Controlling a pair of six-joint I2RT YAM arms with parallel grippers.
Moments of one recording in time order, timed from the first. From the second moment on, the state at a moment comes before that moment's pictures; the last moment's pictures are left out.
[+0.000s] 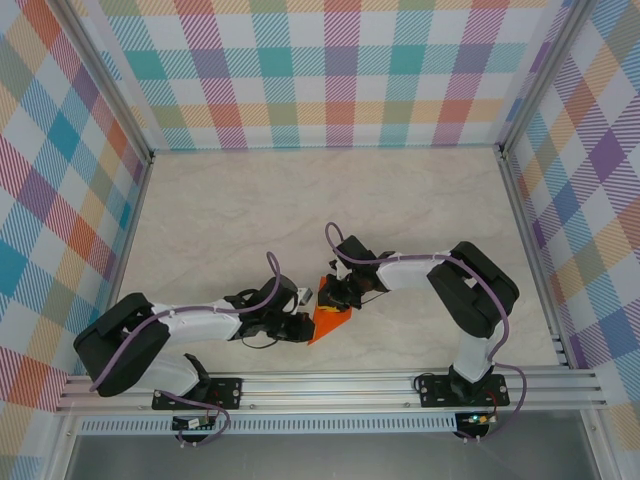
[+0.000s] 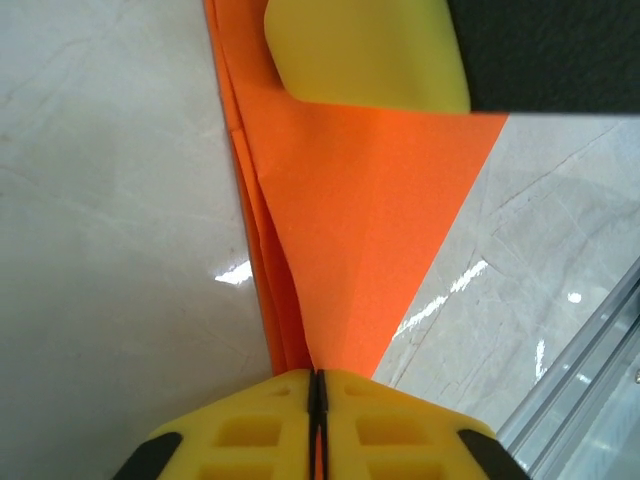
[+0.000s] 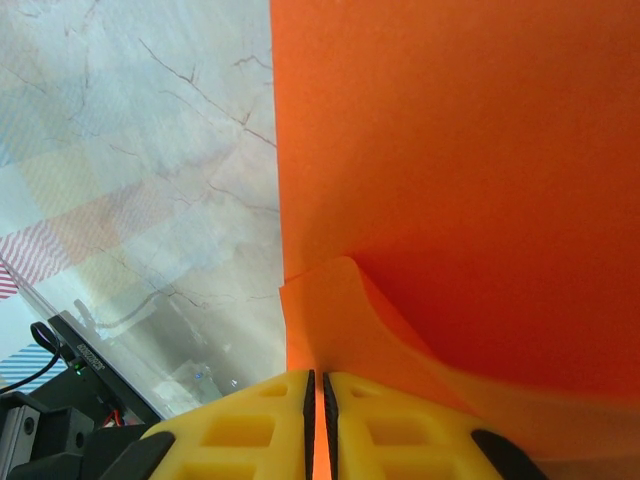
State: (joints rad) left arm -0.85 1.37 0.45 -0.08 0.37 -0.71; right arm 0.77 1.82 0.90 -0.20 -0.57 0.92
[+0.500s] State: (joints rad) left arm -0.85 1.28 0.42 -0.18 0.38 -0.71; right arm 0.77 1.82 0.90 -0.20 -0.58 0.92
